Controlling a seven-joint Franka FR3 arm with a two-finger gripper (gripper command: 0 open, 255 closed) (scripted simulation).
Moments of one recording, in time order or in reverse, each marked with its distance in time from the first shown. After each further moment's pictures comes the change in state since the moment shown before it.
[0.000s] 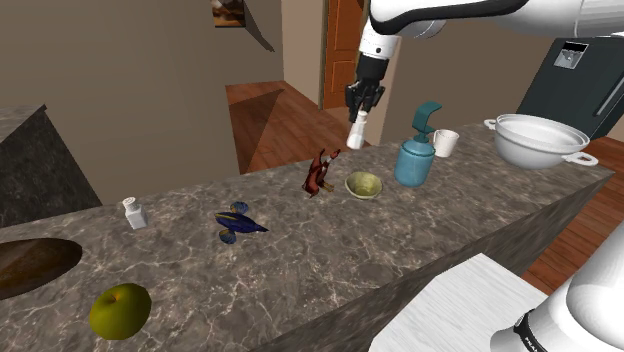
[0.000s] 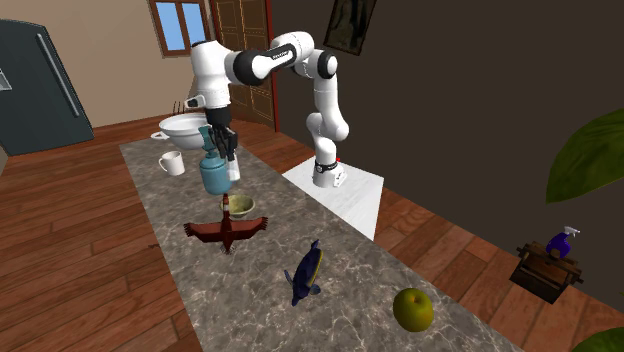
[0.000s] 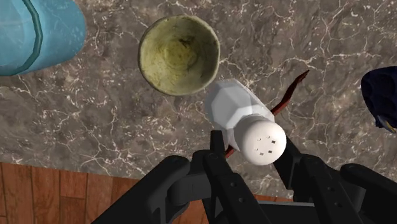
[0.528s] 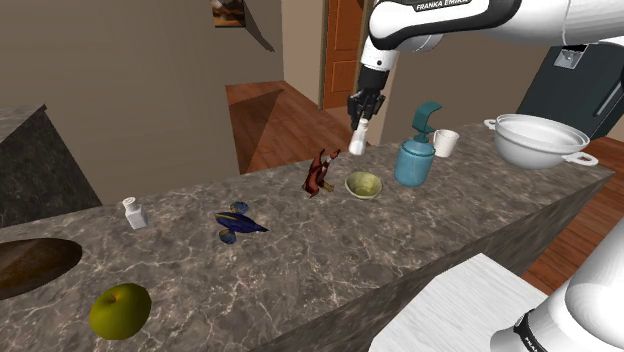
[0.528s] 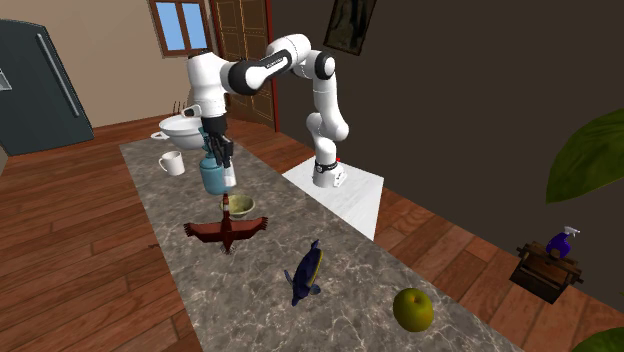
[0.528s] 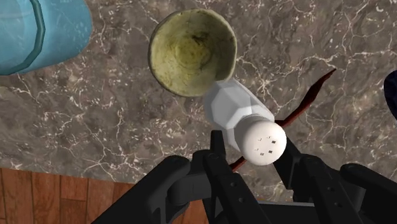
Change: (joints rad) arm -0.018 0.023 -0.015 -0.048 0.002 0.065 -0.042
